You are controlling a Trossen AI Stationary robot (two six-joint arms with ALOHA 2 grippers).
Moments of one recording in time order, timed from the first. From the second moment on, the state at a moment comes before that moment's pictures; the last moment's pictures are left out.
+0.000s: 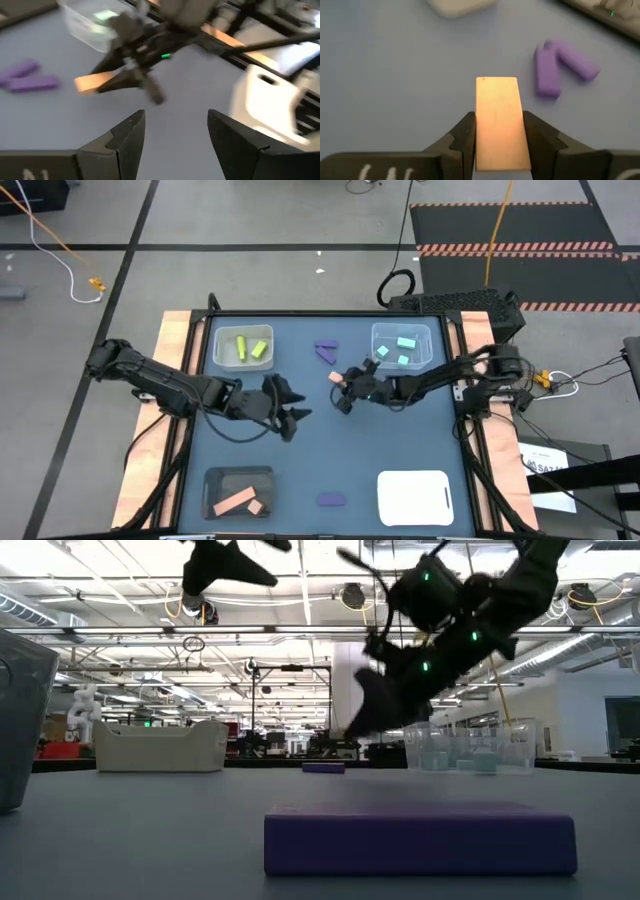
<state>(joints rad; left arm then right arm) -0.29 1.35 1.02 -0.23 -0.42 -0.64 -0.01 1.72 0.70 0.37 0.47 0.32</state>
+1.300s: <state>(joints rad) -0.12 1.47 1.02 0.15 -0.71 -0.48 0.02 1.40 0.66 0.75 0.38 -1.04</state>
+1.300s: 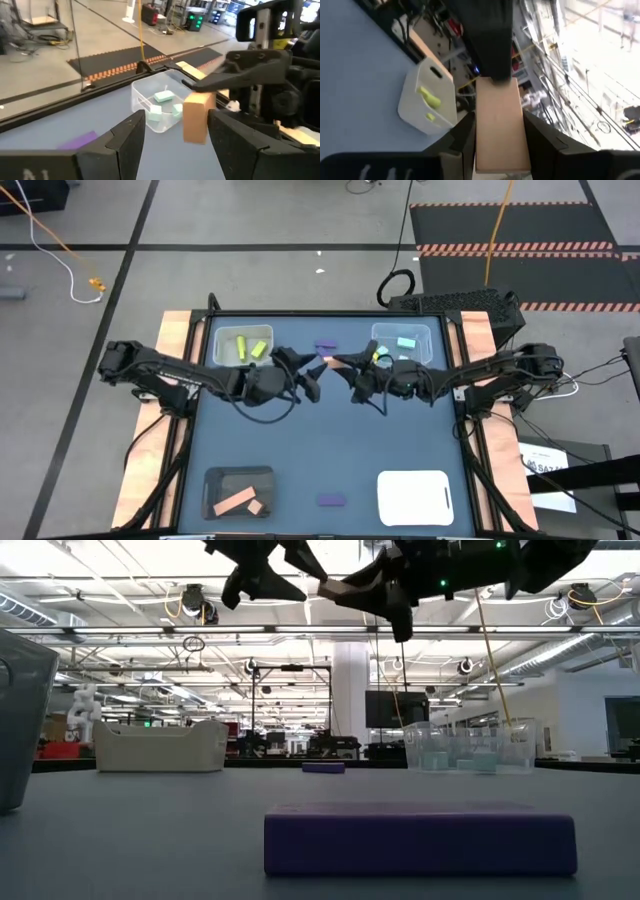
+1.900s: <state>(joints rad) -0.09 1.47 1.02 0.21 -0.44 -0.48 0.05 1.40 0.66 0.81 0.26 -1.05</state>
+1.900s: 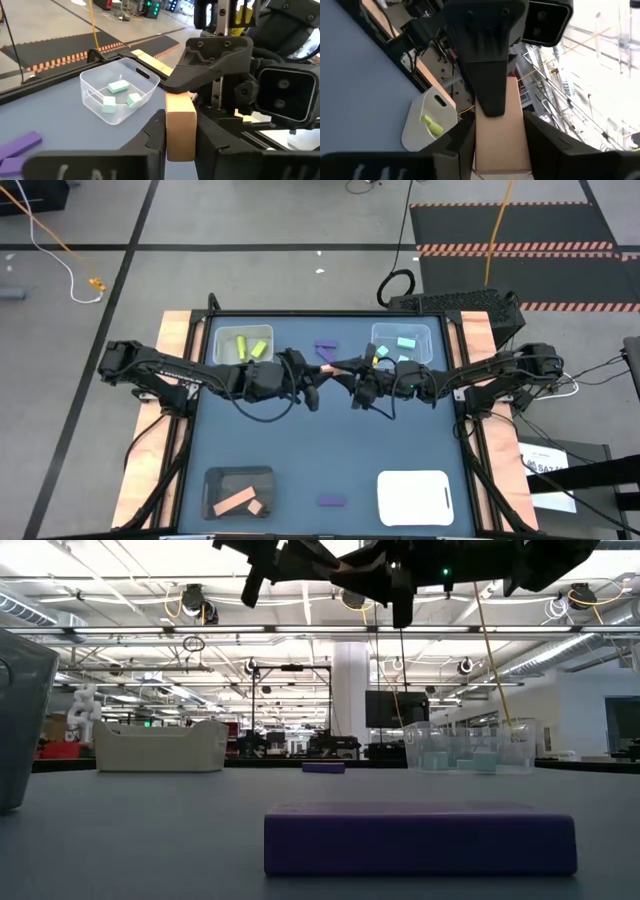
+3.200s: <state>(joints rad) -0.17 1.40 1.02 -0.11 -0.14 -0.70 -0.05 1.41 0.66 0.44 0.60 0.08</state>
